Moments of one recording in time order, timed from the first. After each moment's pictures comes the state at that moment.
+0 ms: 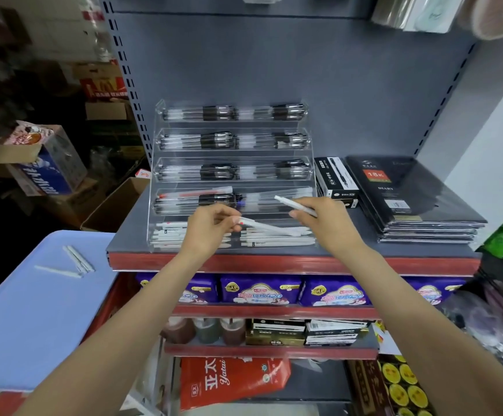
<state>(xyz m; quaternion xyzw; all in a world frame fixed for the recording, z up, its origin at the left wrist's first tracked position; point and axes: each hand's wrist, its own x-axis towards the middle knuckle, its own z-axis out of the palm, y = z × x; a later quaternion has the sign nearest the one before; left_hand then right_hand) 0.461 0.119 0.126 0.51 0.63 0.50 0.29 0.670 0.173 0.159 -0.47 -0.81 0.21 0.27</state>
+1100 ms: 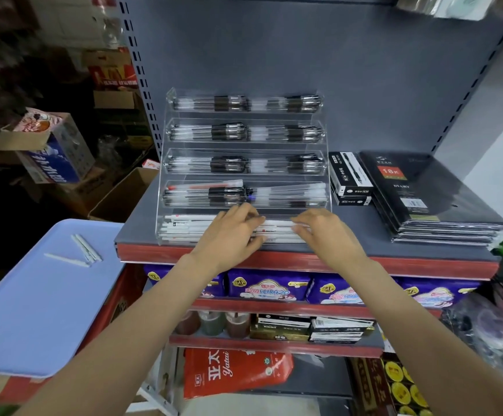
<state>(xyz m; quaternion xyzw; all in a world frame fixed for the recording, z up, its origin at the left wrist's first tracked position) 0.466 0.113 0.117 0.77 0.62 0.11 -0.02 0.660 0.166 0.133 -0.48 -0.86 0.11 0.14</state>
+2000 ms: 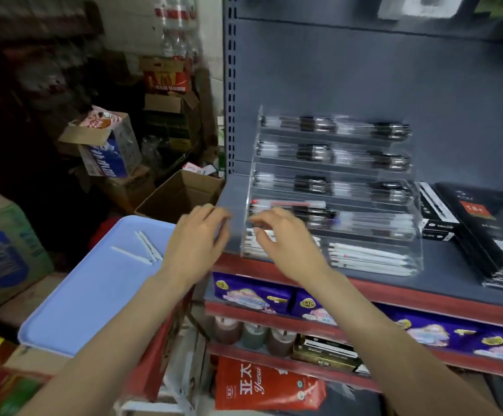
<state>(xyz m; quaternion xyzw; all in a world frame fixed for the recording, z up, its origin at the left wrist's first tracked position) 0.312 0.032 0.134 0.65 0.69 0.29 -0.11 0.474 0.106 0.155 -0.33 -0.90 0.19 0.22</state>
